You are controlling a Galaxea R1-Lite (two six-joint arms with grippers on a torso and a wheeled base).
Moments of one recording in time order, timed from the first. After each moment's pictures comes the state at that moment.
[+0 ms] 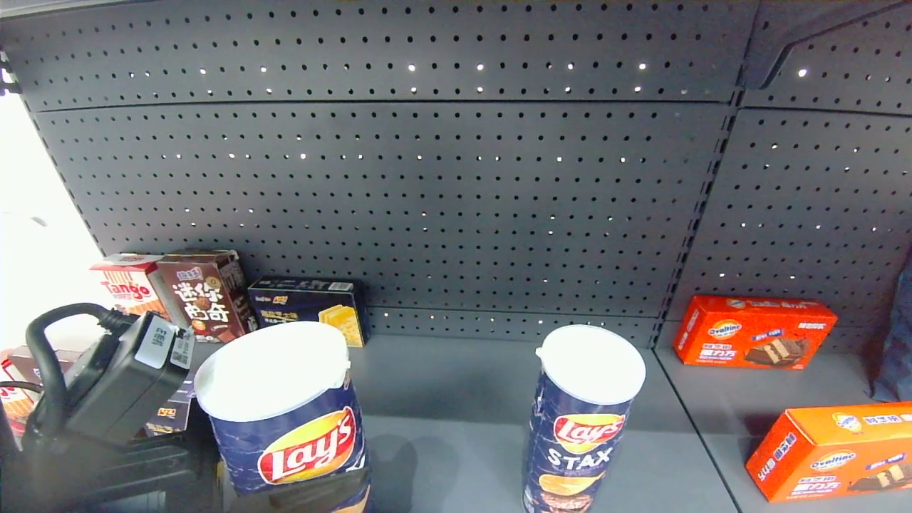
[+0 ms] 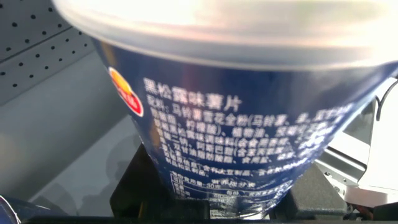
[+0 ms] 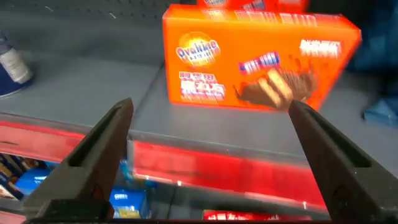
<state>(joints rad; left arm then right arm) -0.54 1.16 -0.42 -0.47 -0.49 0.01 0.06 0.08 0.00 -0.01 0.01 -0.04</state>
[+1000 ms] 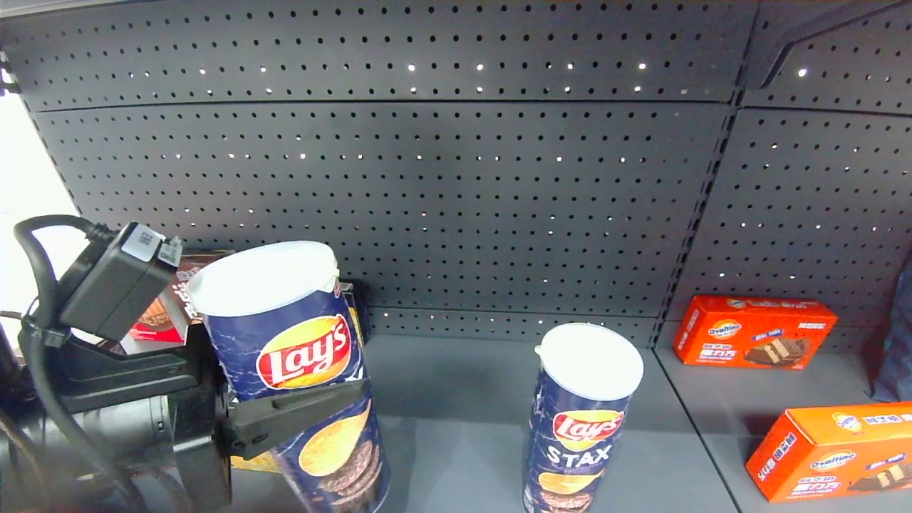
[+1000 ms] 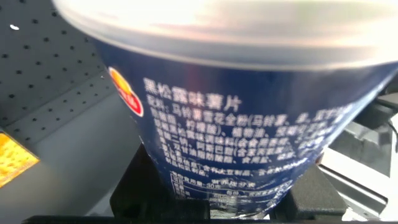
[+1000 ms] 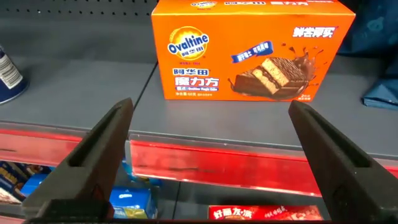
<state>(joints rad) -0.44 1.22 -0.55 -0.47 -0.55 0.02 0.06 0.09 0.00 0.01 -0.02 0.01</state>
